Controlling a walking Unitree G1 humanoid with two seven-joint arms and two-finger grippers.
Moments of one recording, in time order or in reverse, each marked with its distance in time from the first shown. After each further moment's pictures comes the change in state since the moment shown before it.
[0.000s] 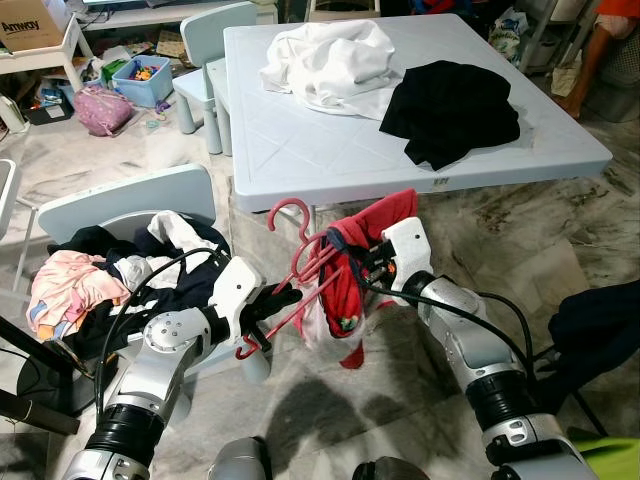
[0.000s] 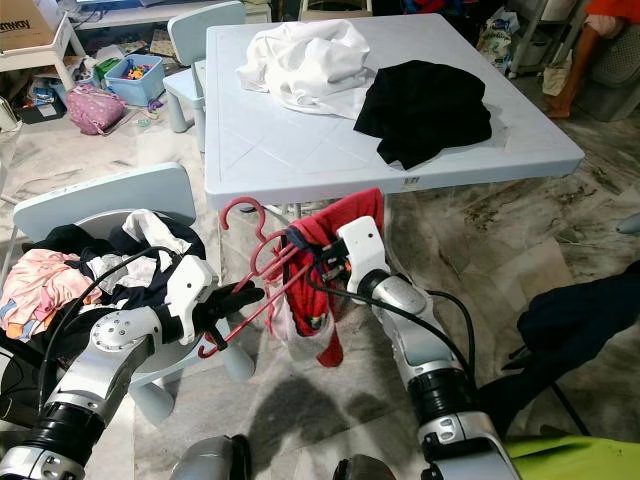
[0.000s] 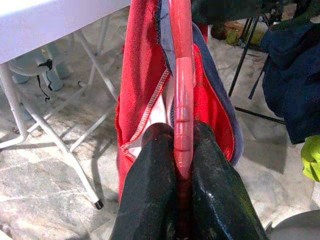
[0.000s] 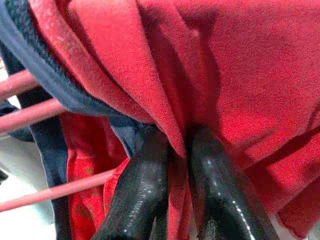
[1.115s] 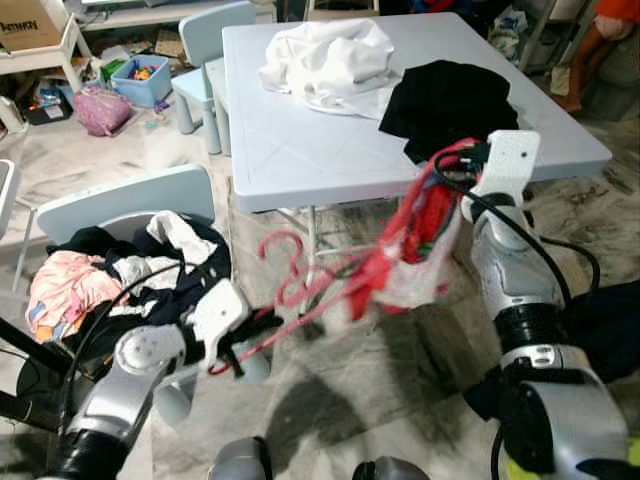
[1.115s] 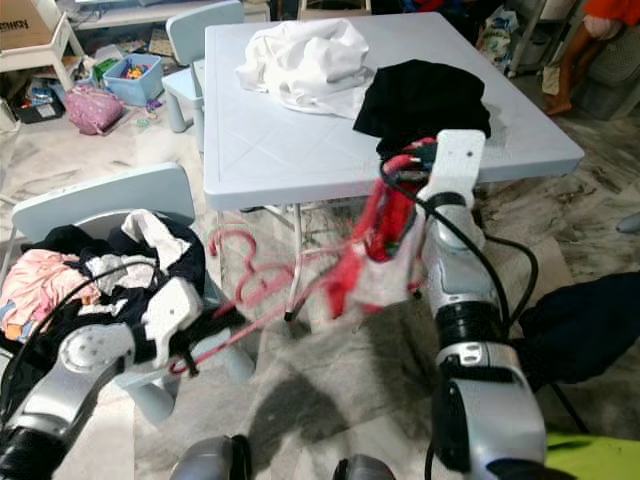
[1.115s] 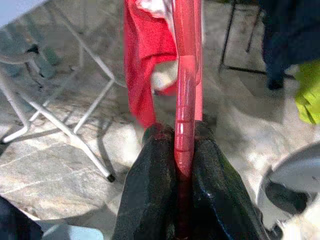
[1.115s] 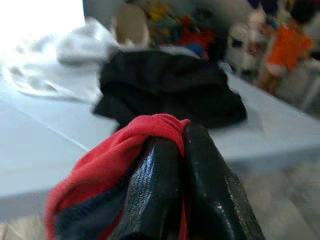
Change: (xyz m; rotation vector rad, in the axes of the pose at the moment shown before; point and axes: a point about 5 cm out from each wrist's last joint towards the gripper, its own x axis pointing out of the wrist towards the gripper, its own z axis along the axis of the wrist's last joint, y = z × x) left arm -0.035 -0.005 -0.012 0.145 0.124 -0.075; right arm -0.012 -0.100 0.069 0.032 -0.224 -0.724
